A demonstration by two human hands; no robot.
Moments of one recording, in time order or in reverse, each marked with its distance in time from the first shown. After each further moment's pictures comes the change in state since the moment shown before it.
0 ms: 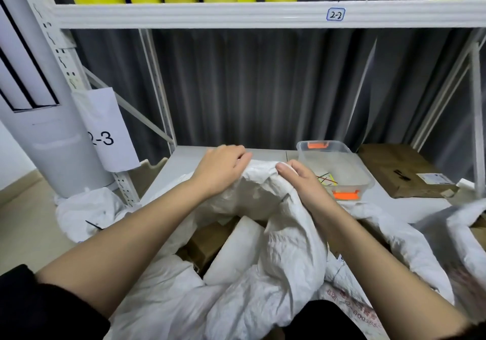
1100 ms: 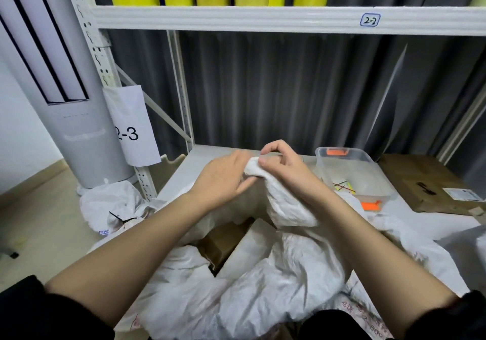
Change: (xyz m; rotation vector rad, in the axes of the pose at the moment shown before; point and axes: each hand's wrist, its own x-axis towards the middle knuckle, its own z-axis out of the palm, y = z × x) left_hand -0.036 -0.030 -0.008 0.260 0.065 0.102; right_hand 0.031 -0.032 0.049 -0.166 -0.238 -0.096
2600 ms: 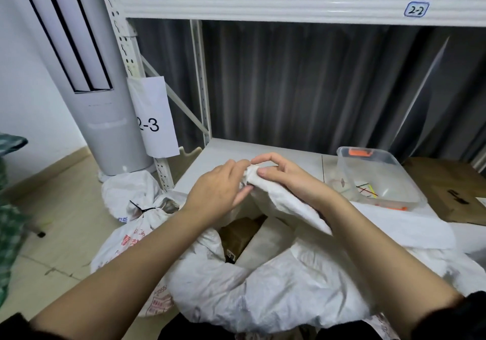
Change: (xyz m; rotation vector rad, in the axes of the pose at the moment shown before) left_hand -0.050 -0.029 0.001 0.116 0.128 -0.041; right_hand 0.016 0.000 0.036 0.124 -0.314 0.130
